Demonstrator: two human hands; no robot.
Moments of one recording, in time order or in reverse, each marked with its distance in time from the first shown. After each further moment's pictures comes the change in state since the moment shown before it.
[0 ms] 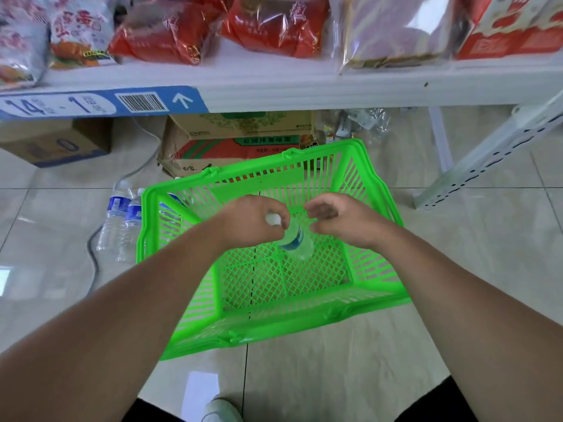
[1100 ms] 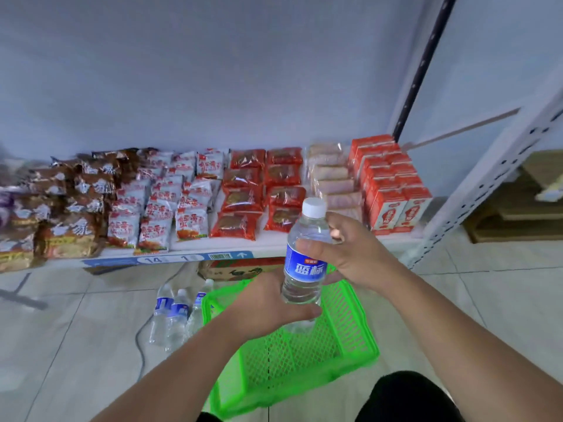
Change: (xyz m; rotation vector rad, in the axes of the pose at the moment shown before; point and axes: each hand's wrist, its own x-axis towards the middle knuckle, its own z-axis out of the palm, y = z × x) left_hand -0.174 0.122 -0.167 -0.397 0.103 0.207; right_hand -0.173 -0.301 -0.062 0.249 0.250 -0.245
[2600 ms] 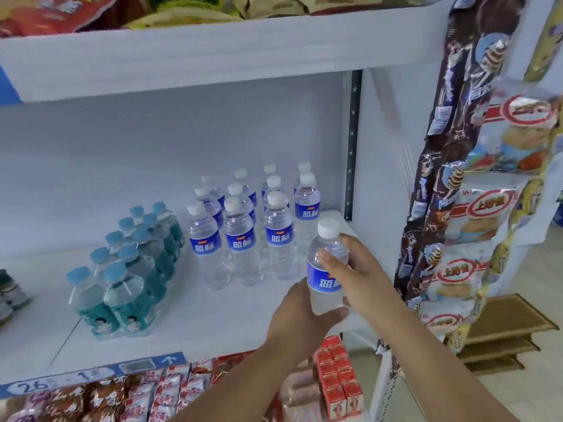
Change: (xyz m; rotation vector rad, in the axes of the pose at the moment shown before) left_hand 0.015 0.521 -0.217 0.047 0.308 0.233; right_hand -0.078 -0.519 -0.188 0.068 0.445 -0.247
